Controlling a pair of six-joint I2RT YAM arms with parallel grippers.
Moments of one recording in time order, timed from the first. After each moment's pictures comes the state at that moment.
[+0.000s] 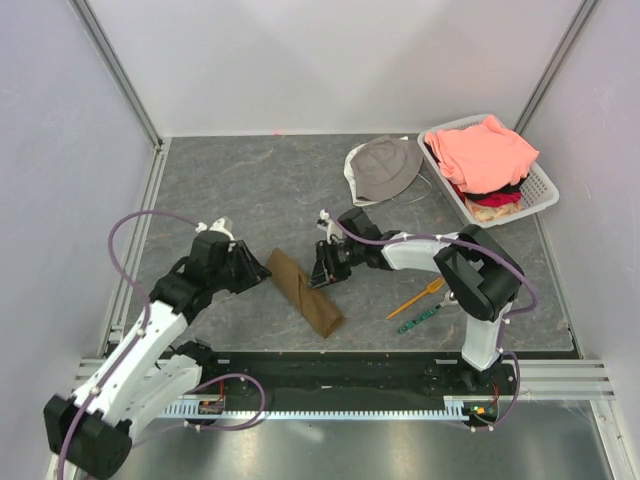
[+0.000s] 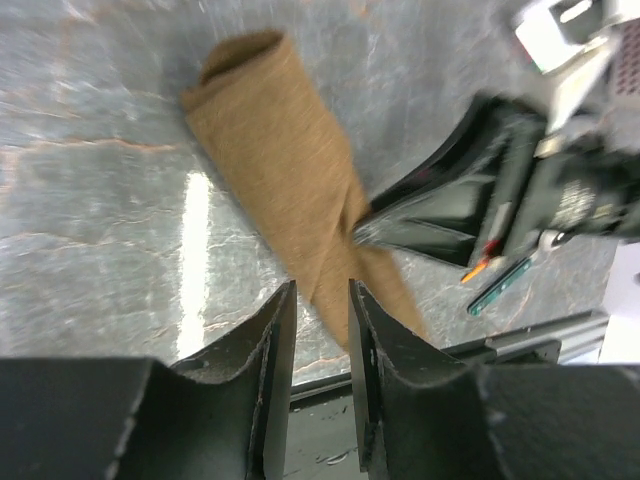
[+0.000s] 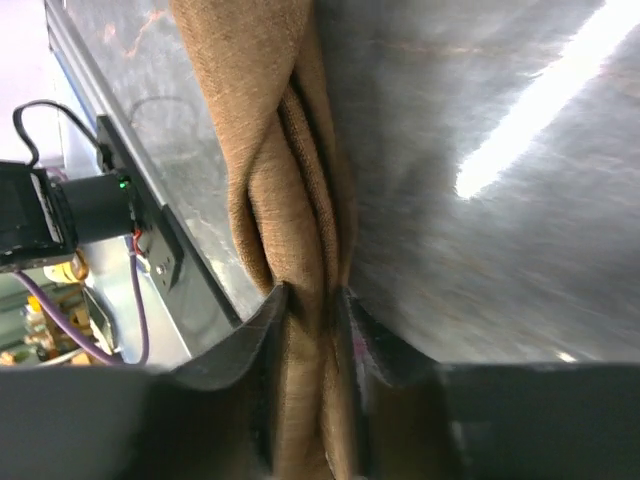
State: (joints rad) left arm -0.41 0.76 0.67 -0.63 0.07 -0.79; right arm 0.74 1.87 1.01 0.05 -0.64 0.61
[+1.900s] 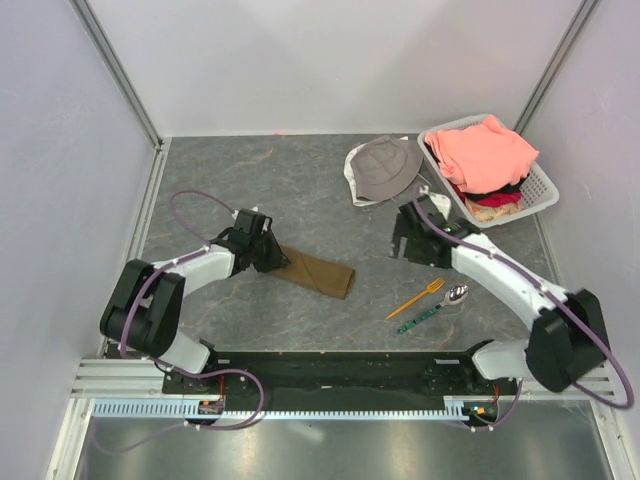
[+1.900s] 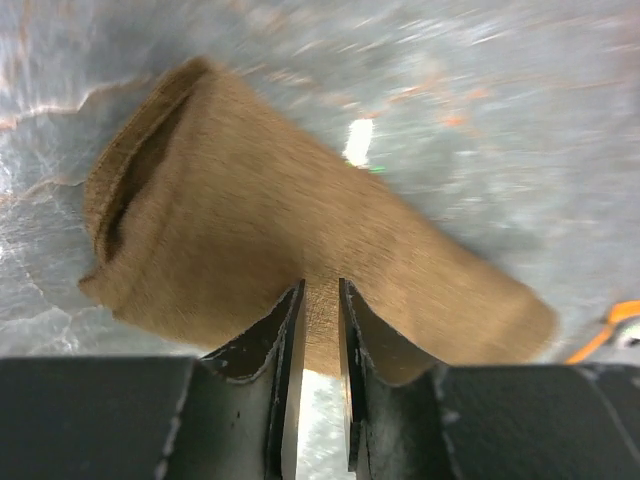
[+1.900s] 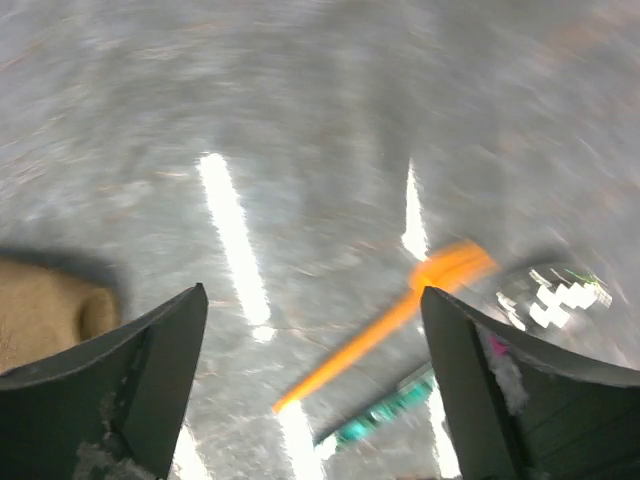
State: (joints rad) left arm -0.38 1.49 0.71 -0.12 0.12 -0.77; right arm 0.52 1.37 0.99 -0.69 0.30 0.66
